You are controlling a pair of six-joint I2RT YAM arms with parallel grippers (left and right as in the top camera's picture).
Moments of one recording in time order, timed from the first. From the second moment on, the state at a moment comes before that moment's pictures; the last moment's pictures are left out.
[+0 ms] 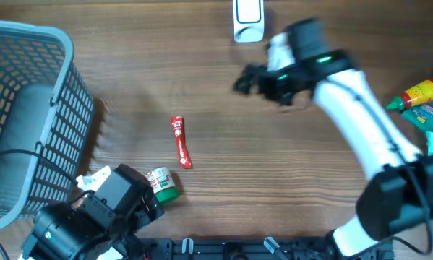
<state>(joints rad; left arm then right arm) -0.65 0.78 1.10 -1.68 -0.07 -1.20 0.35 1.76 1.45 -0.83 -0.49 0.41</state>
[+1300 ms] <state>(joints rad) -0.65 0.78 1.10 -1.68 -0.07 -1.20 0.67 2.08 1.52 -1.02 -0.15 0.58</state>
